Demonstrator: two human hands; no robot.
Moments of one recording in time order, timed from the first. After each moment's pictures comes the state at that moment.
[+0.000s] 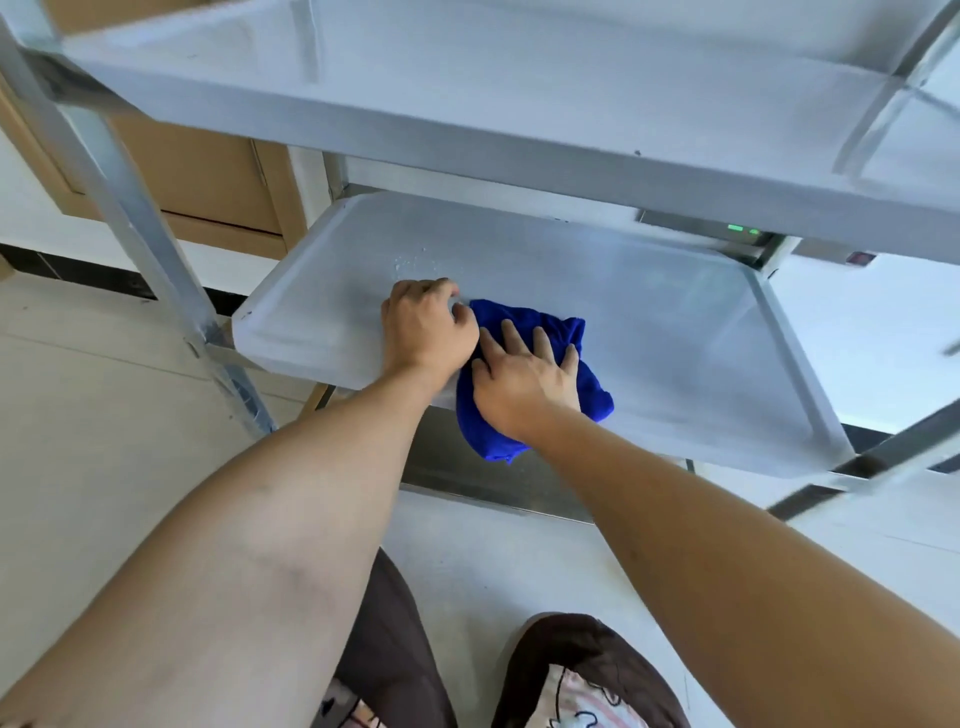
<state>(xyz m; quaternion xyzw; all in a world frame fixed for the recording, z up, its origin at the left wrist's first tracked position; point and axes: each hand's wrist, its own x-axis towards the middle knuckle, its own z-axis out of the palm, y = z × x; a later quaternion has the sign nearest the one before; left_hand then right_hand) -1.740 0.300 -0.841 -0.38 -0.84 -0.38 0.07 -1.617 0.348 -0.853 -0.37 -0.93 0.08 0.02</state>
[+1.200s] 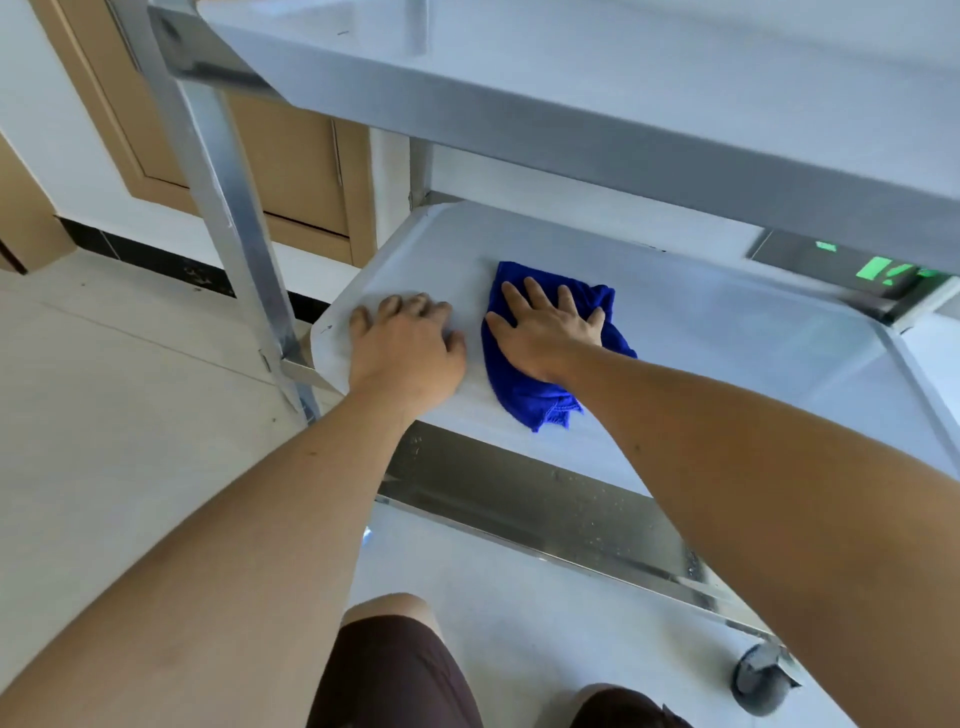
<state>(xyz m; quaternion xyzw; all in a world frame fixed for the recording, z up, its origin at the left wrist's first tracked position) -1.845 0.235 -0.853 -0.40 -0.91 -0.11 0.03 -1.764 0.397 -0.857 -0.35 -0.94 0.06 -0.03</state>
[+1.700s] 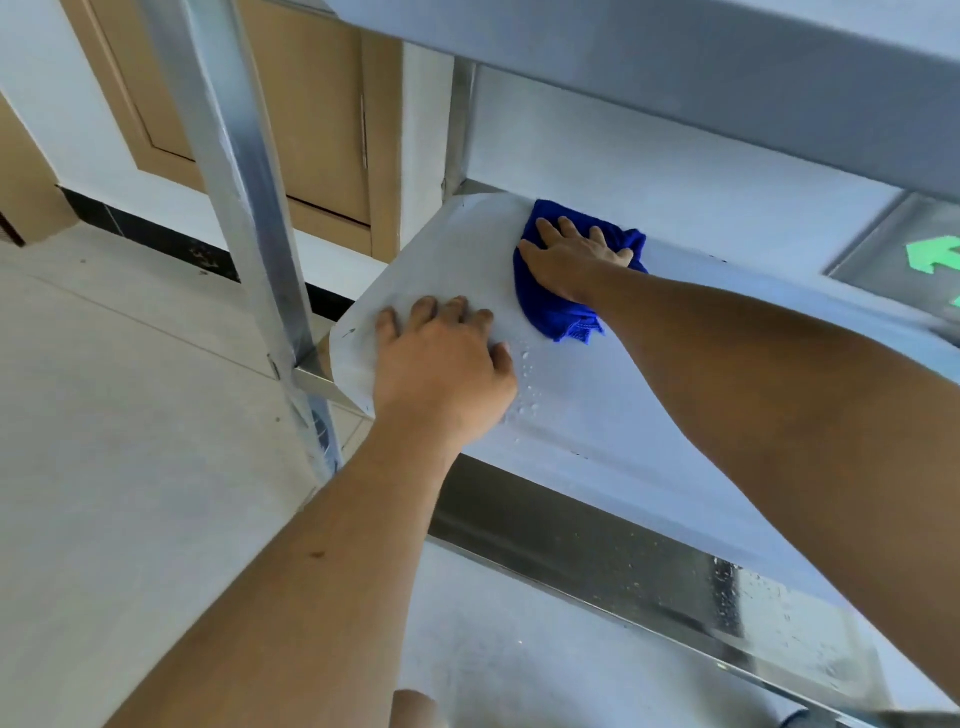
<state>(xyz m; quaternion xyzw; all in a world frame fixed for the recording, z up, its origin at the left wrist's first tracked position) -1.849 0.236 -0.861 -0.40 -0.90 -0.13 0.06 -1.871 0.470 -0.846 -0.38 -0.92 0.05 -0.04</state>
